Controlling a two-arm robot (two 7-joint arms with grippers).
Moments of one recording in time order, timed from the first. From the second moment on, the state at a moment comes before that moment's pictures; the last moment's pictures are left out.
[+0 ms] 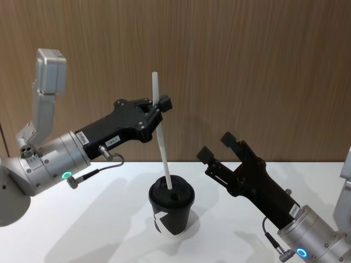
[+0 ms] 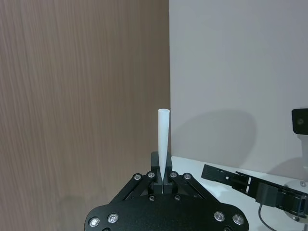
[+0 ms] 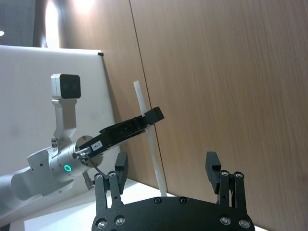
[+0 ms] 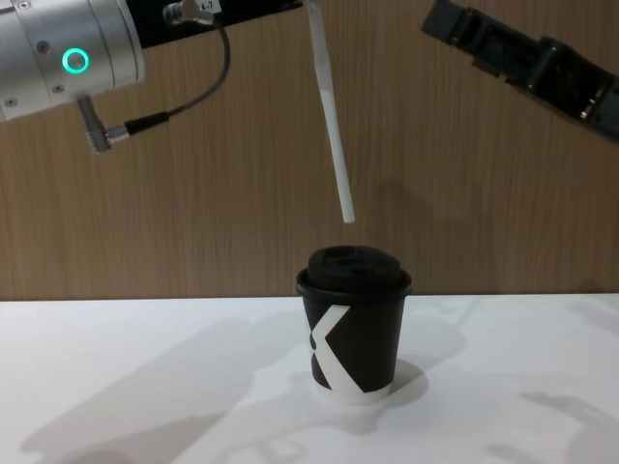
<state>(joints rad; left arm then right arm) -0.61 0.44 0.50 -1.48 -0.80 0.00 -0.63 0.20 0.42 -0.37 -1.64 0.85 -0.14 0.57</state>
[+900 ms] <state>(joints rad) -0.61 0.39 0.57 -1.41 -0.72 -0.02 -0.60 0.20 0.42 -0.37 -1.64 0.85 -0.14 0.57</state>
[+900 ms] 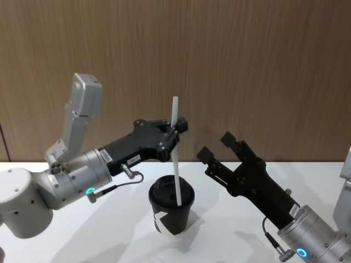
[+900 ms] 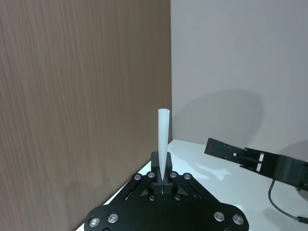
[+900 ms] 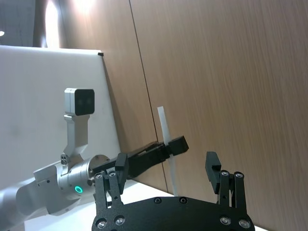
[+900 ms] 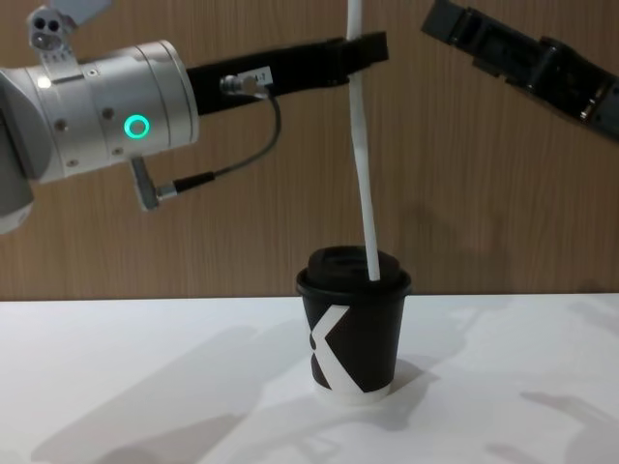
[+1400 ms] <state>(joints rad) -0.61 0.36 0.58 -1.40 -0.68 -0.04 -0.59 0.20 0.42 -0.37 -1.64 0.85 -0.14 0.57</state>
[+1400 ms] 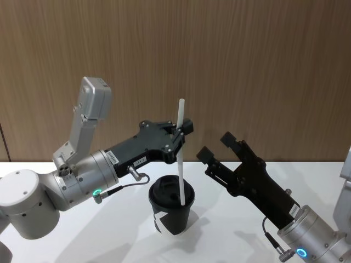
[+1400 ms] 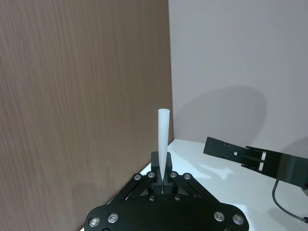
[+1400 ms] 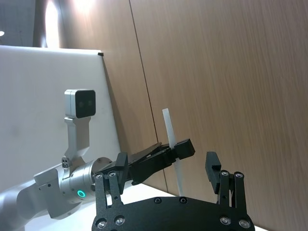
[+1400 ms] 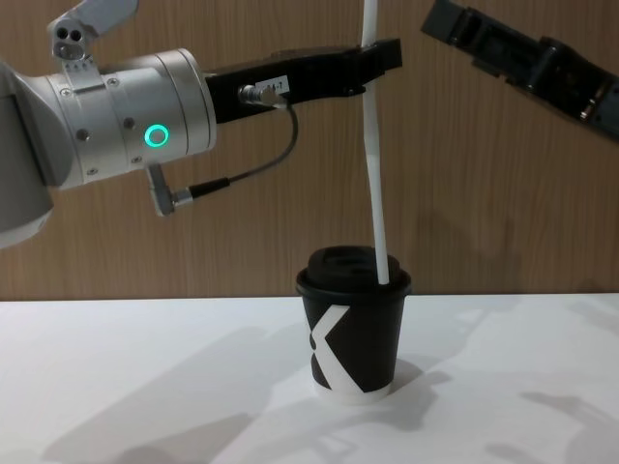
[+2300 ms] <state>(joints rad) -0.58 0.36 0.55 -1.45 -0.67 -0.04 -0.58 0.20 0.42 -0.37 -1.64 0.85 -0.14 0.57</state>
